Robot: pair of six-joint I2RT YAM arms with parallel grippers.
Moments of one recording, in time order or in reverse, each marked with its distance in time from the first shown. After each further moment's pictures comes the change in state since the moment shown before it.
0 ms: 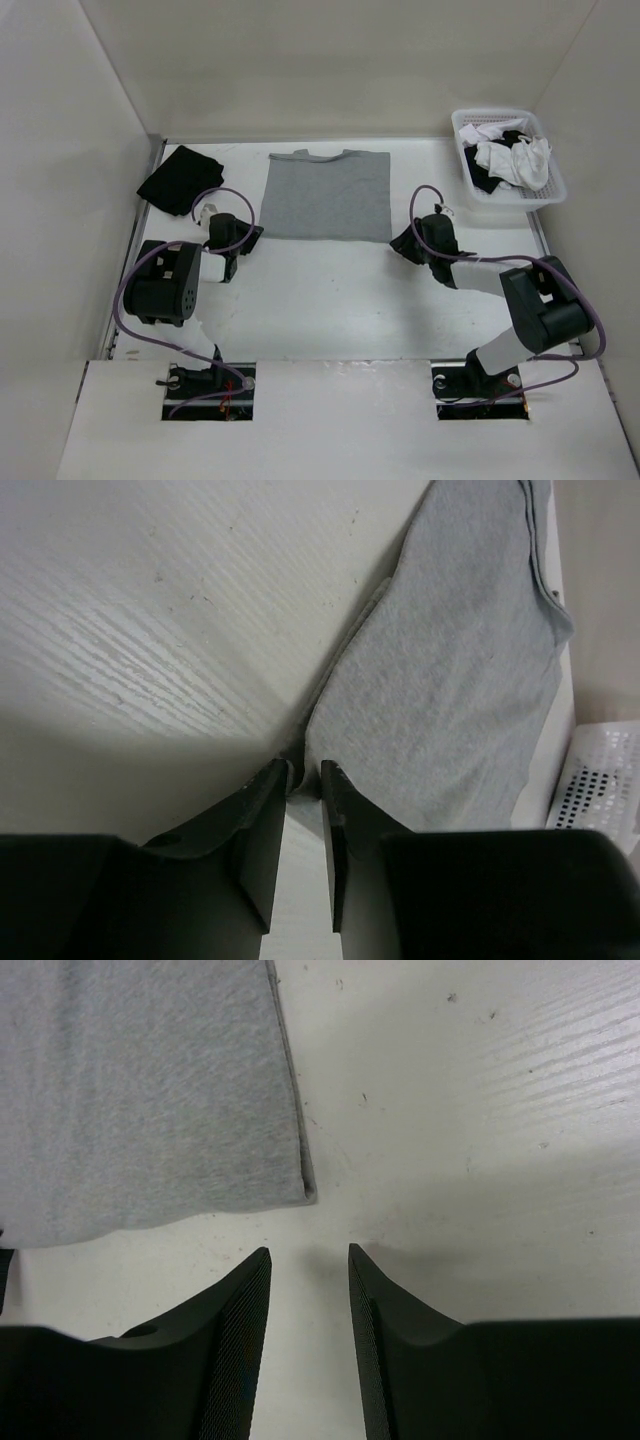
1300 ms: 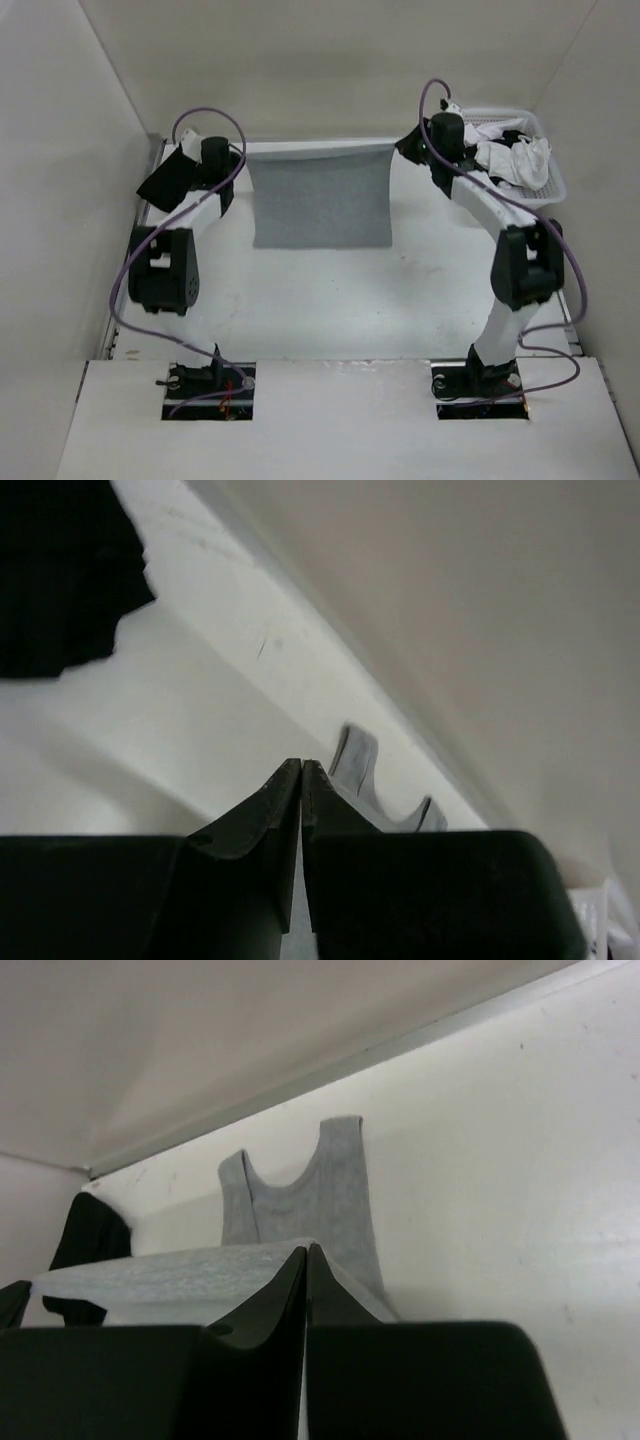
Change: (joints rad) left arm 0.014 0.018 0.606 -0.395 -0.290 0.158; right arm -0.112 0.209 0.815 -0.315 -0.053 -0.174
